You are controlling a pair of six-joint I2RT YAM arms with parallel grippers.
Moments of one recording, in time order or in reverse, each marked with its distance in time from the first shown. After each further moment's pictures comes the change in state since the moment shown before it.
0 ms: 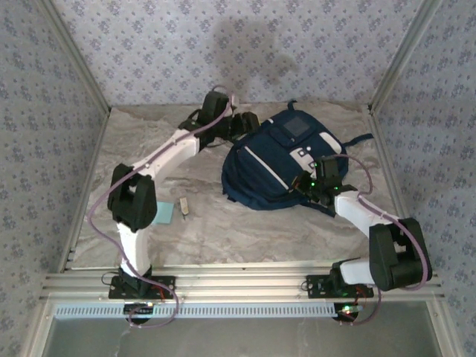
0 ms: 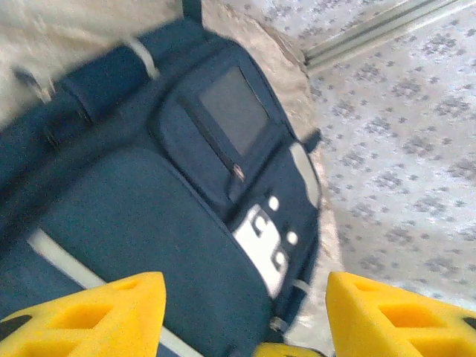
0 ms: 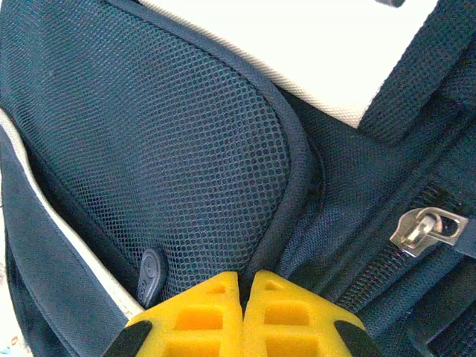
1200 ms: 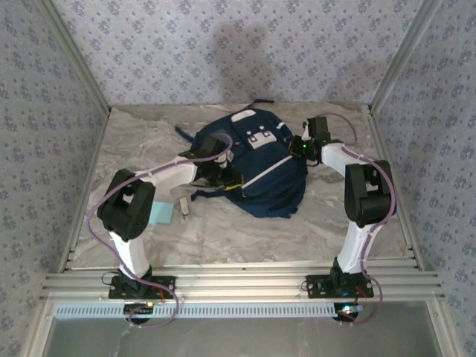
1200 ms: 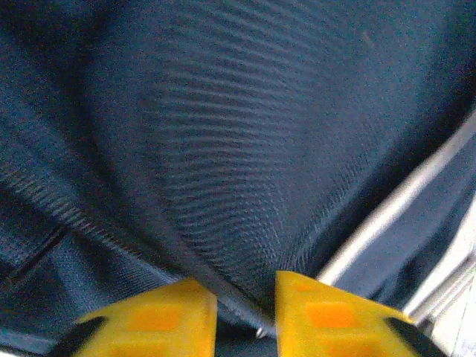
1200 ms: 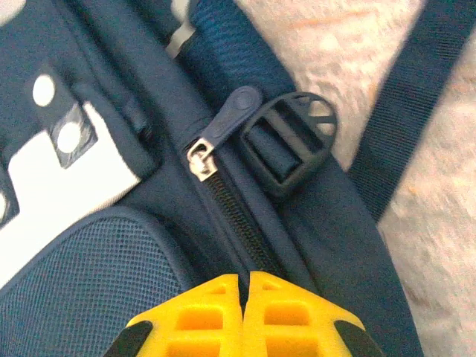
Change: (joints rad) left arm -0.064 -0.168 -0.551 -0.078 0.109 0.052; right arm -0.060 0.571 0.640 -0.082 0.003 -0.321
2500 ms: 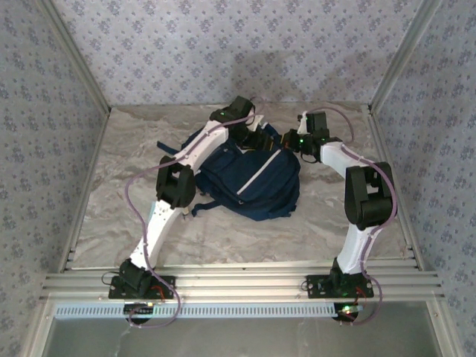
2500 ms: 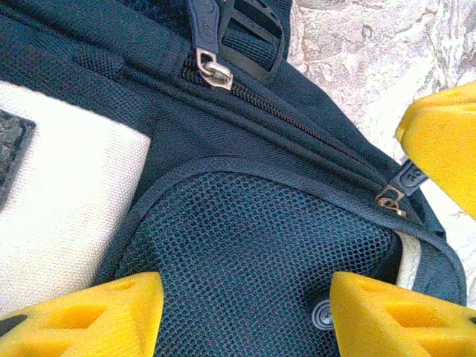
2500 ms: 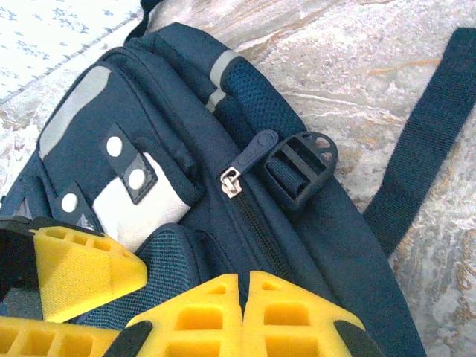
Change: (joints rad) left arm 0.031 0.755 1.270 -0.507 0.011 0.414; right arm 0.020 -0.050 -0.011 0.066 -0.117 0.045
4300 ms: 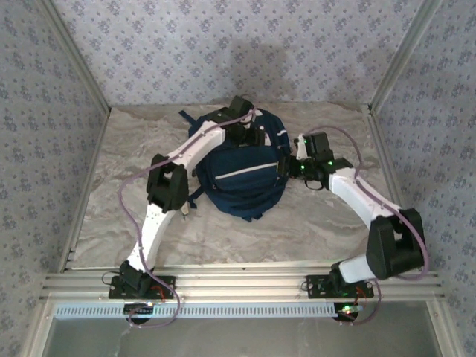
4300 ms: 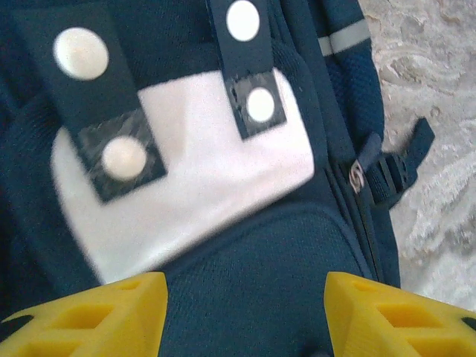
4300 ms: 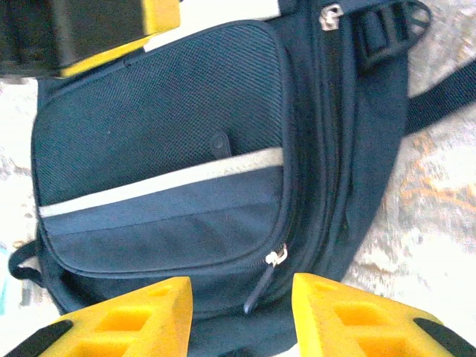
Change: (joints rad) left arm -0.021 -0.204 -0.253 0.106 -0.253 -0.212; right arm 0.125 -0.410 -0.256 -0.288 0.068 -0.115
